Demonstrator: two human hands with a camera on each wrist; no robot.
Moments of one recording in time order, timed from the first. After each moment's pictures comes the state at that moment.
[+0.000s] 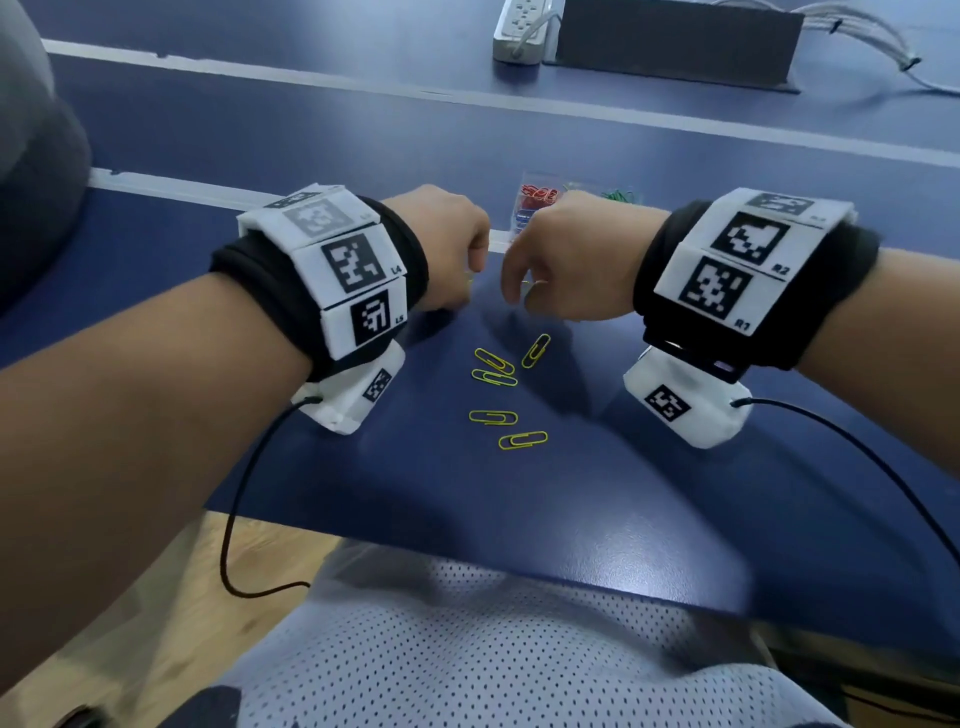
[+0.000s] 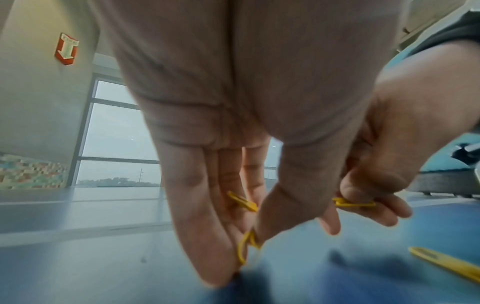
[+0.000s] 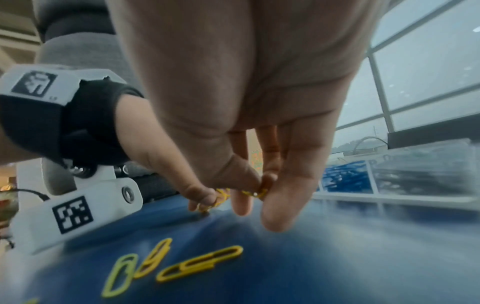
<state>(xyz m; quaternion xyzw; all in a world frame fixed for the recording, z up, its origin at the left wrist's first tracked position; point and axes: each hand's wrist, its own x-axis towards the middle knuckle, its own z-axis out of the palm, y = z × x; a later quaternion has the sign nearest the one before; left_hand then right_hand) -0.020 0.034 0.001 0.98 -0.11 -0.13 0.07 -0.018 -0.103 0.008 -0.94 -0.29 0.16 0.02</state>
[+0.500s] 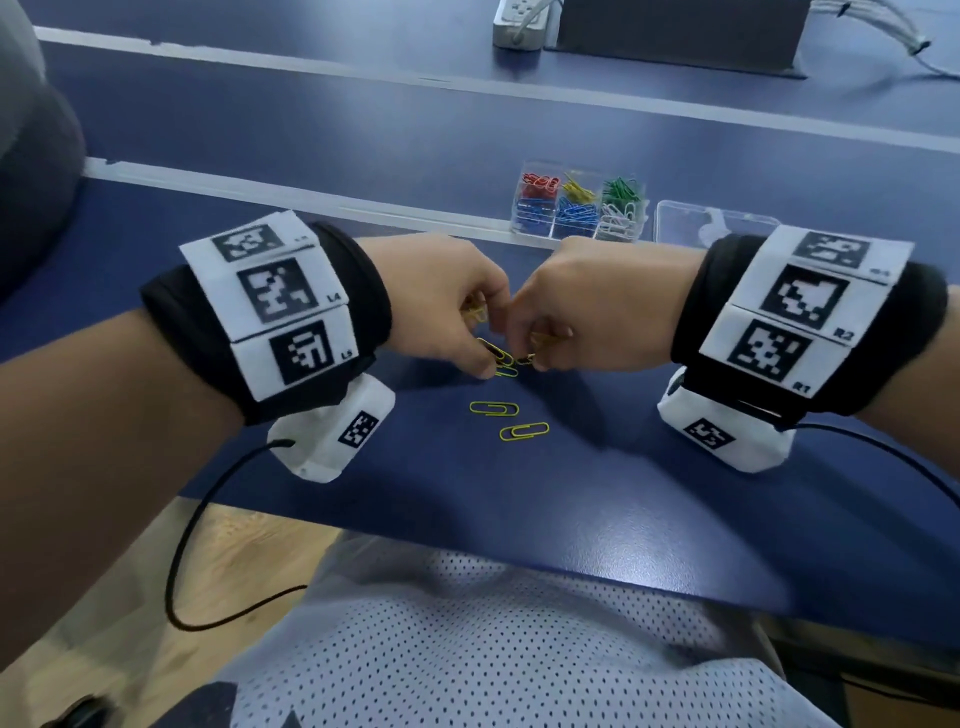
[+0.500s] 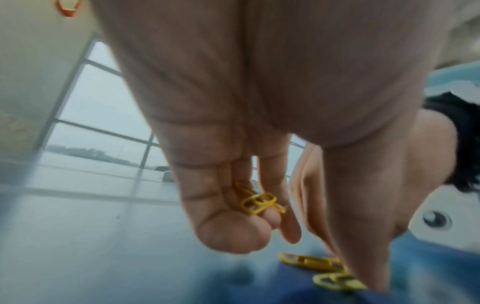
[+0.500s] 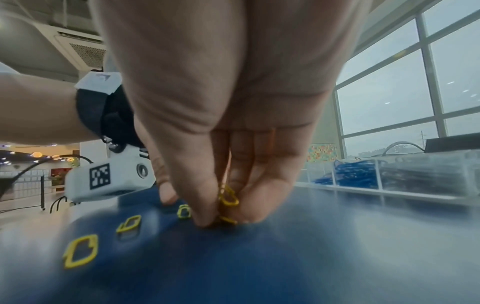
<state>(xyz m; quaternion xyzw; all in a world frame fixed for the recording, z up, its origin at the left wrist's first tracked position) -0.050 0.037 0.001 0.95 -0.20 -0.23 0.09 -0.042 -0.115 0.003 -0.89 -0.41 0.18 0.00</state>
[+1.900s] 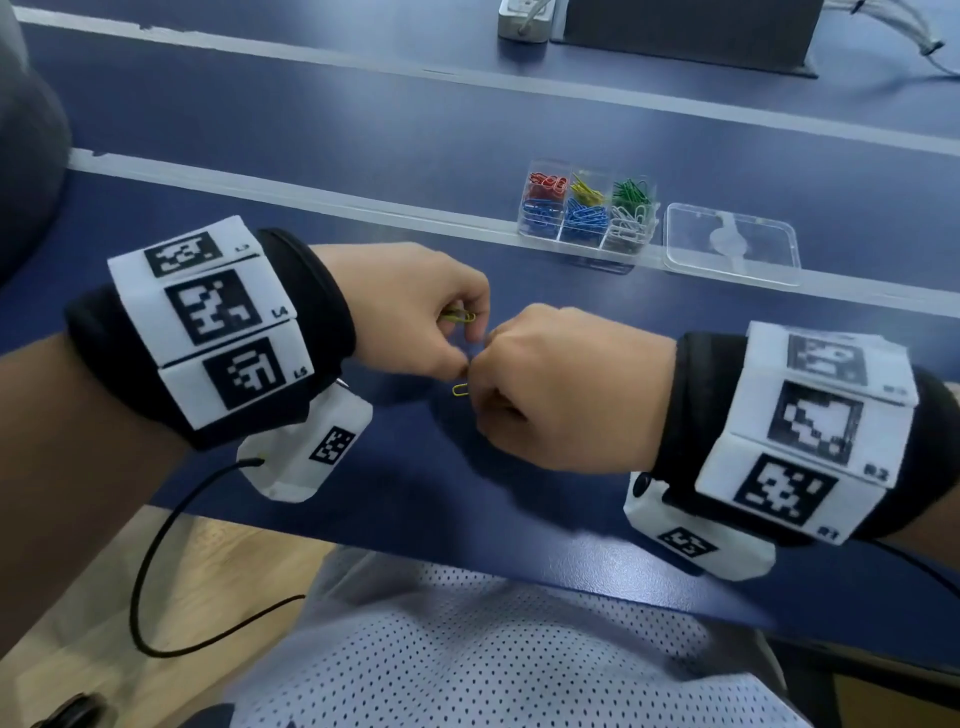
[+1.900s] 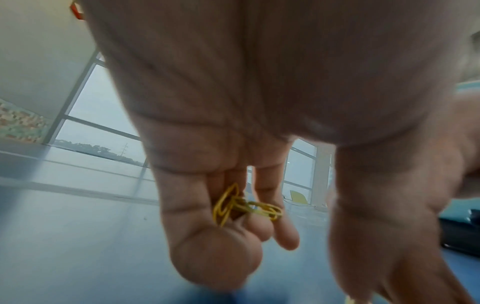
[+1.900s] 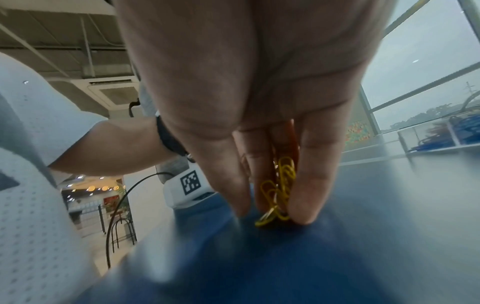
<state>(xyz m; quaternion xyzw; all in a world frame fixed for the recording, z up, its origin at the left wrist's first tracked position) -0.055 0.055 0.003 0.94 -0.20 -0.25 0.11 -0.084 -0.089 0.000 -0.90 -0.38 0.19 0.01</state>
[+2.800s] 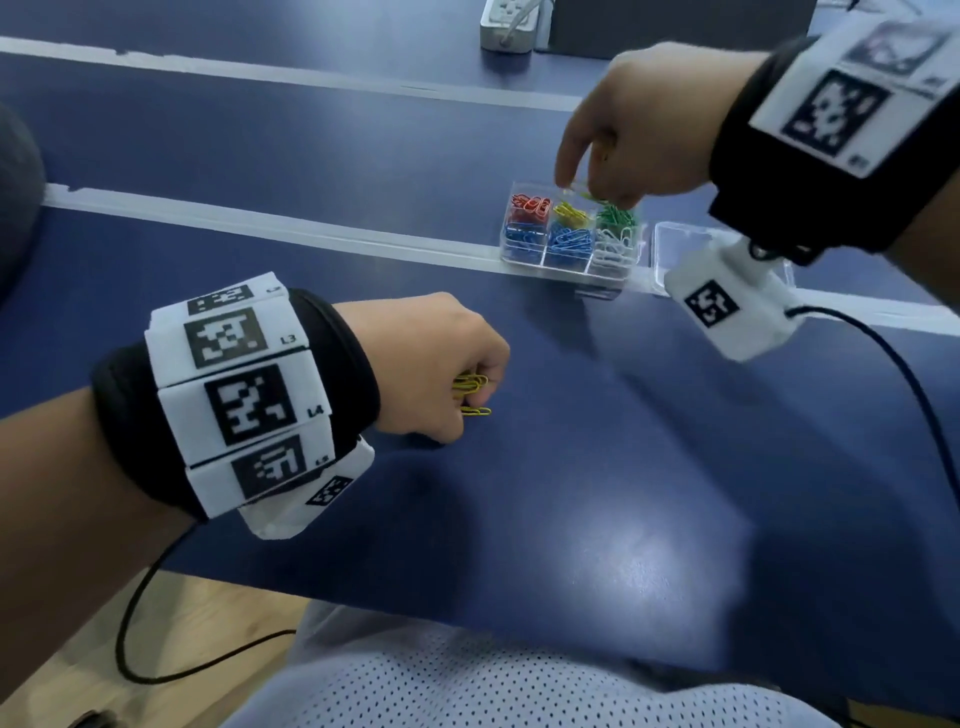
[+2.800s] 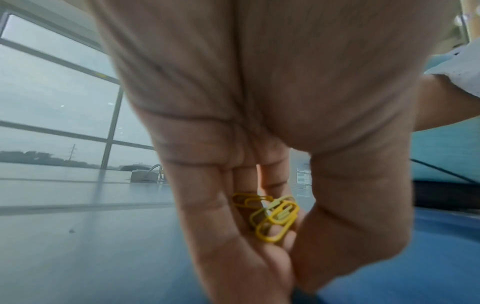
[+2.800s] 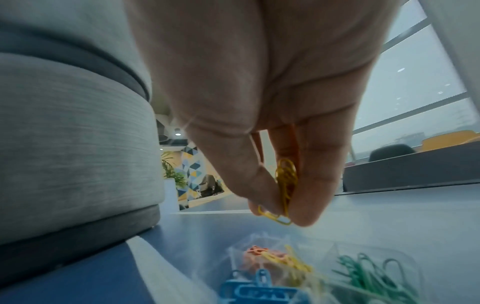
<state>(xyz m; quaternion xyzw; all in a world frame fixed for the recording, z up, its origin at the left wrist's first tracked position) -0.050 0.030 0.007 0.93 -0.24 -0.29 0.03 0.048 -0.134 0.049 -0.98 -0.17 0.12 0.04</state>
